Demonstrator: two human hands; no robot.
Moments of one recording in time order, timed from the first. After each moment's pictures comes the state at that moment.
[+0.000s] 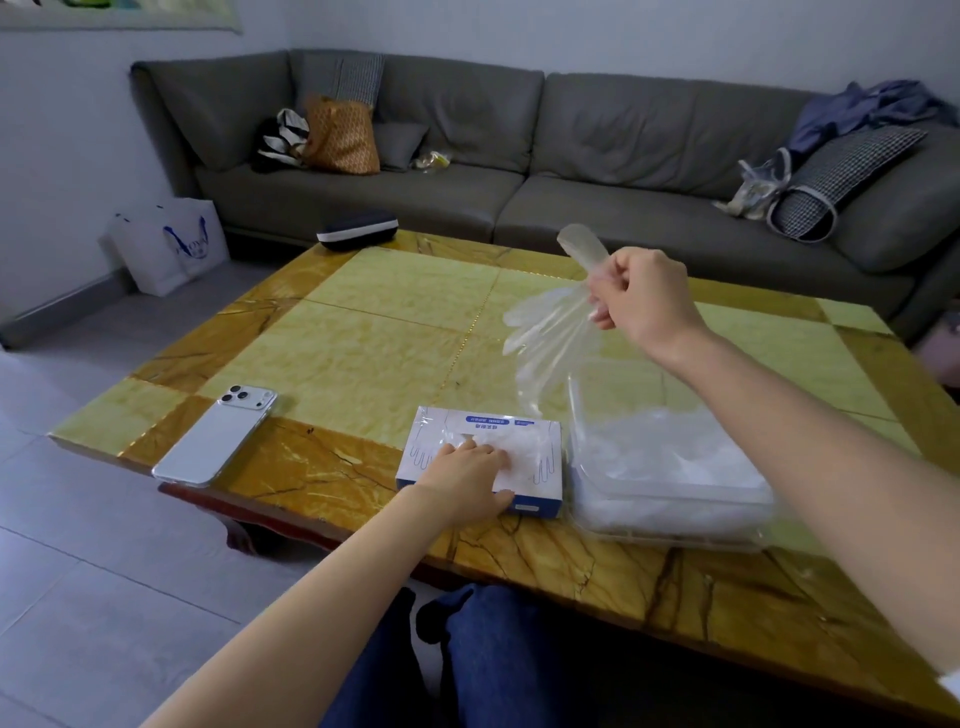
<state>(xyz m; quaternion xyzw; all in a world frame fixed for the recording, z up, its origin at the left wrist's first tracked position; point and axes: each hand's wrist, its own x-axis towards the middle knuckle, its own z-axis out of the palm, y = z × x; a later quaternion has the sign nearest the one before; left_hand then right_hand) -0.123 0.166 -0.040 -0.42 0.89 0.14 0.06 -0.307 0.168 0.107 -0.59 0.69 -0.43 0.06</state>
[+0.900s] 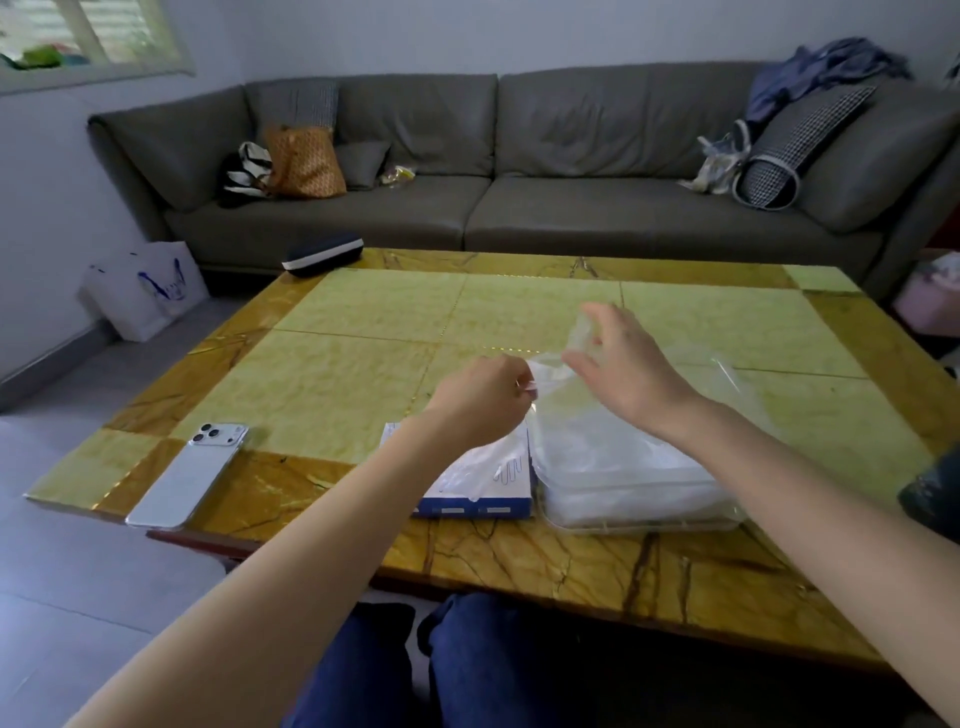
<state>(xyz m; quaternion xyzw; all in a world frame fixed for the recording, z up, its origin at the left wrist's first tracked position) -0.186 0.168 0.063 -0.44 0.88 0.18 -0.08 -0.330 0.226 0.073 -0.60 0.73 -0.31 0.12</state>
